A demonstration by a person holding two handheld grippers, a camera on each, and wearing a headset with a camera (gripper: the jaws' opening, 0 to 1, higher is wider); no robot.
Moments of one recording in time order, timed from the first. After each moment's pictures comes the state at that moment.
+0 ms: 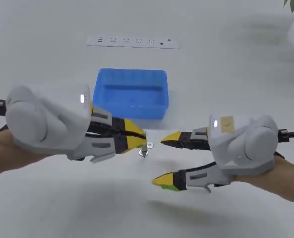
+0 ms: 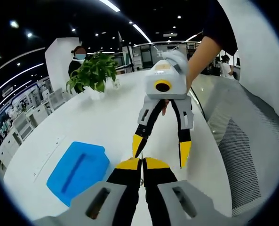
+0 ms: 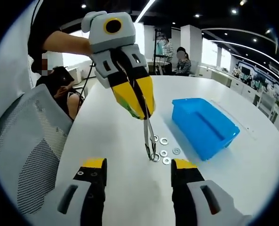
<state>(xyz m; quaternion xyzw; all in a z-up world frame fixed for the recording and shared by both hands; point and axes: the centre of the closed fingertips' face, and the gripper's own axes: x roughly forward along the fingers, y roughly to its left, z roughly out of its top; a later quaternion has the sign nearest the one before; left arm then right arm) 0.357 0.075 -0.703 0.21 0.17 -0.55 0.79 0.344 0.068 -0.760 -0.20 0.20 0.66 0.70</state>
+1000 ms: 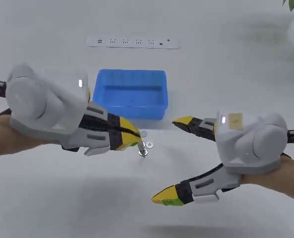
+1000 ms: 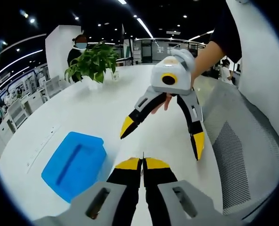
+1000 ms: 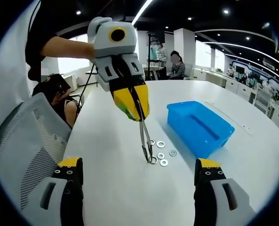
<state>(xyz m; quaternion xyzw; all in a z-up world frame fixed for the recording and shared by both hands) 0.360 0.085 -0.706 0.19 0.22 -0.55 0.78 0.346 0.067 -0.752 -0.17 0.20 0.65 0.71</state>
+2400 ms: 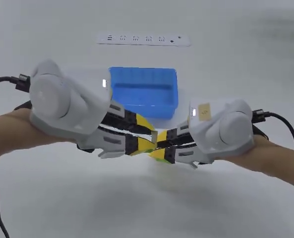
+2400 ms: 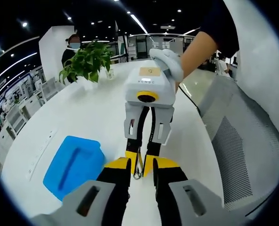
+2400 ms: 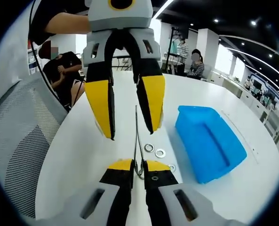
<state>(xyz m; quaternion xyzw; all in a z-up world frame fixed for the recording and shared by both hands) 0.355 0.075 -0.707 0.22 0.22 -0.56 0.77 0.362 0.099 -0.772 -0.26 0.19 0.69 0.65</state>
